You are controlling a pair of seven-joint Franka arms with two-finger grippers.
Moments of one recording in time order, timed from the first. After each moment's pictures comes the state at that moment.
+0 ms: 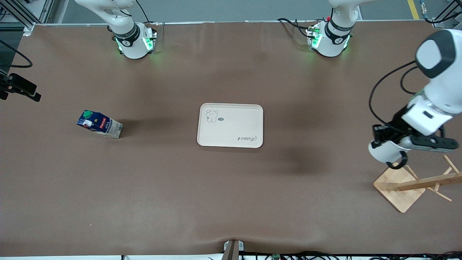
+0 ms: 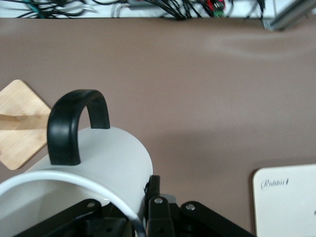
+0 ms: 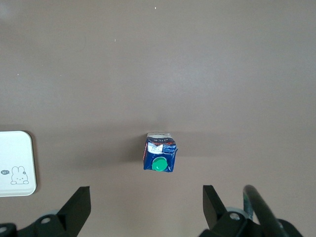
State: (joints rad) left arm 0.21 0.15 -0.35 -1.74 -0.09 2.09 0.03; right arm -0.08 0.01 0.00 -1.51 0.00 1.53 -0.01
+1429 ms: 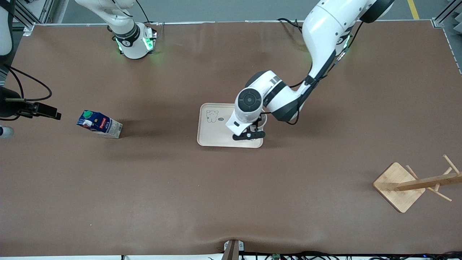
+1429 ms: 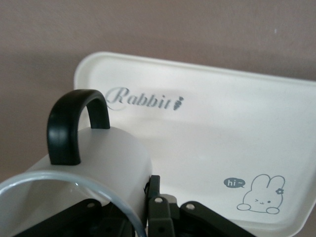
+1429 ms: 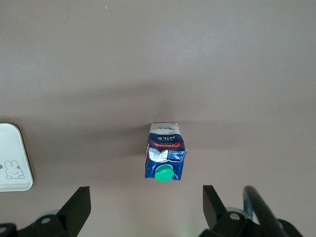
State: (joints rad) left arm -0.48 0.73 -0.36 -1.50 0.11 2.05 -0.90; right arm -0.11 0.18 -0.01 -1.52 0.04 1.54 -0.02
